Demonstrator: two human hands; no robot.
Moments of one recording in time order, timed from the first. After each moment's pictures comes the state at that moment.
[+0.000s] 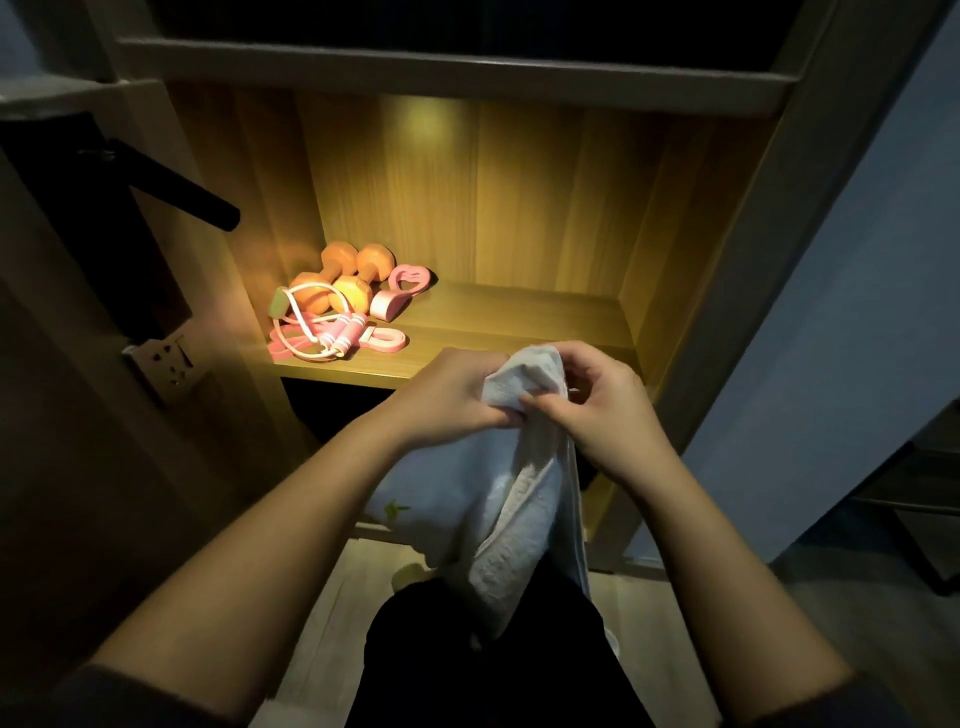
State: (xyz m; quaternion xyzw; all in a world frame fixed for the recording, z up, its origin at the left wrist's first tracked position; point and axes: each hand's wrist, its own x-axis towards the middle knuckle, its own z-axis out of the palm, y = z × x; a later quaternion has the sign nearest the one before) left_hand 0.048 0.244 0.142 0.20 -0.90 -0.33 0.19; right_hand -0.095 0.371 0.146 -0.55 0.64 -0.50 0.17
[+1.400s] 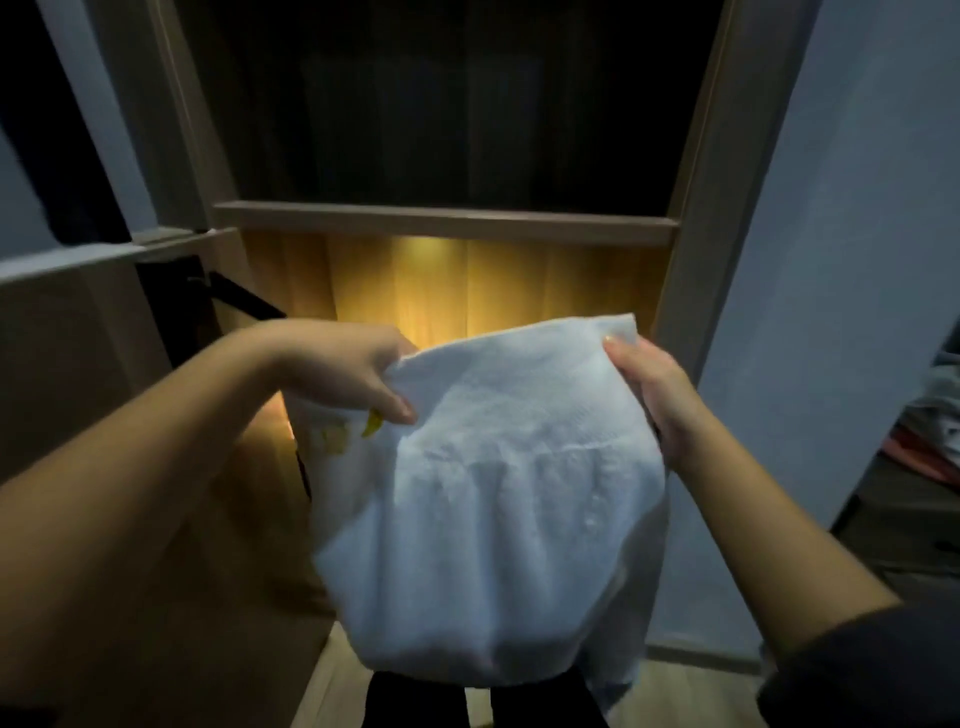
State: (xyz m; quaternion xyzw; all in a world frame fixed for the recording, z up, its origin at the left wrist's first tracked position) left_hand 0.136 0.287 0.302 0.26 -0.95 -0.17 -0.05; right_hand -0.134 0.428 0.220 -0.43 0.46 -0.68 0.37
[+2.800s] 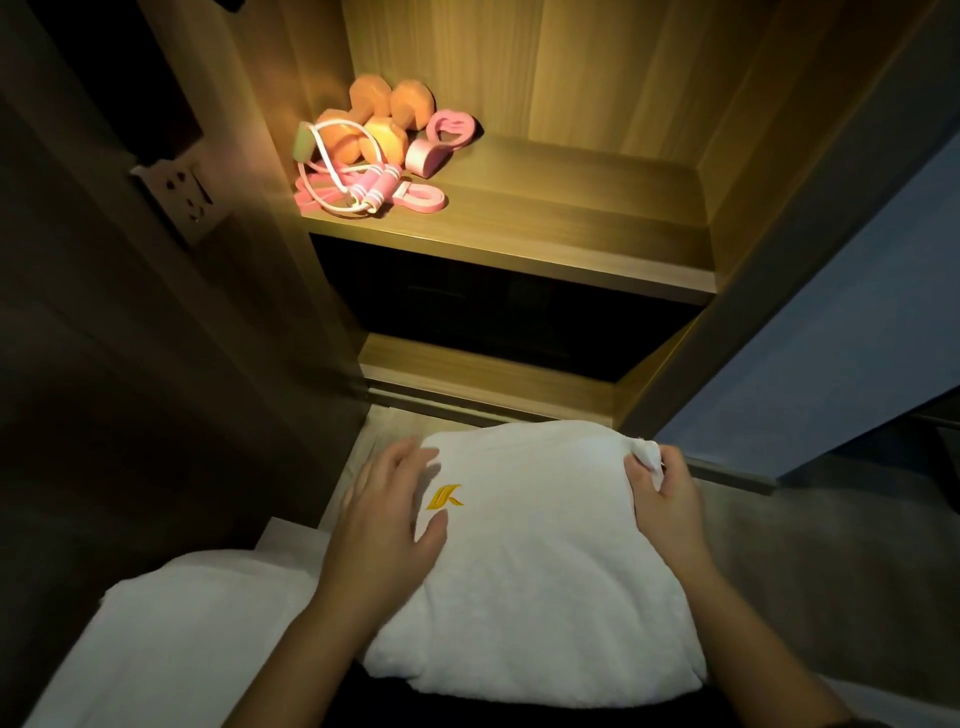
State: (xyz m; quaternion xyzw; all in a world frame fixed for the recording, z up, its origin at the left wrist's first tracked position) left_hand 0.186 0.390 -0.037 0.50 -0.80 -0.28 0.20; right_hand -0.093 0.465 -0.087 -0.24 0.82 -0.43 0.28
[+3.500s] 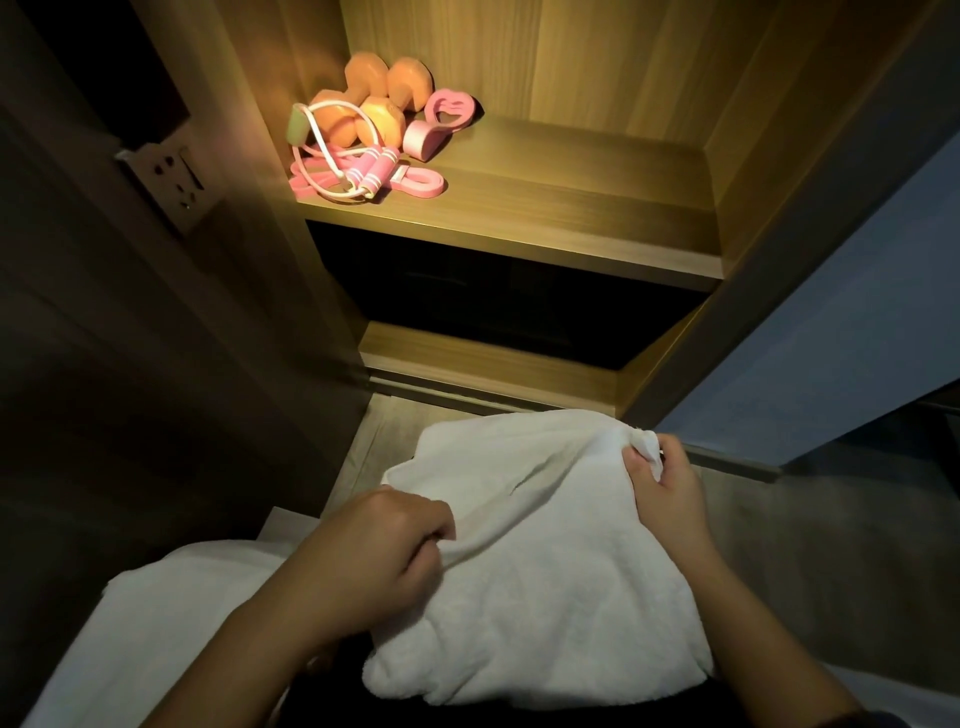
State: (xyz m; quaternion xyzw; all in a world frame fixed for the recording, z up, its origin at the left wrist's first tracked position) left_hand 0.197 0.387 0.031 0.34 -0.90 -0.27 -0.02; right_hand -0.098 0.464 -0.089 -0.27 0.82 -0.42 0.28
